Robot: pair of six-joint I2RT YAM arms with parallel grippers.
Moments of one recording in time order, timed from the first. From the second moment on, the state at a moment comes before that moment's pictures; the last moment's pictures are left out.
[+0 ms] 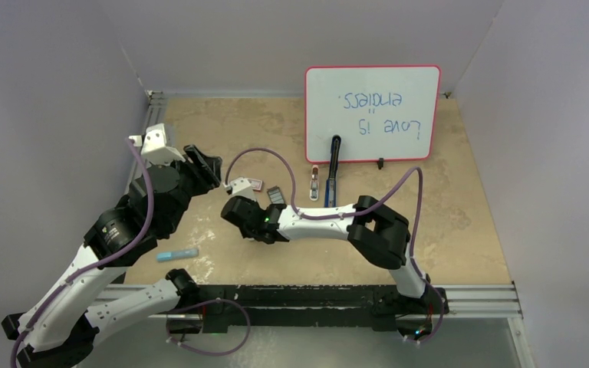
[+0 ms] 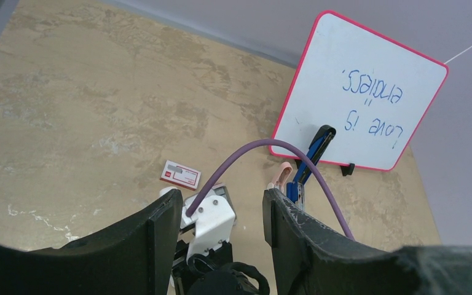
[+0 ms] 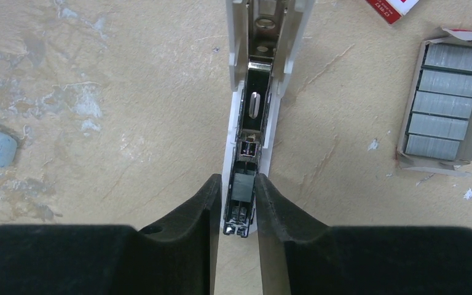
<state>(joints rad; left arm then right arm) -0.81 0.77 1.21 -0.74 -0.68 -0.62 1.23 2.06 1.48 -0.32 0.42 0.58</state>
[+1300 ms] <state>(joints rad) -0.81 0.75 1.25 -0.85 -0.68 -0.70 1.12 2.02 1.64 -0.25 0.39 0.58</state>
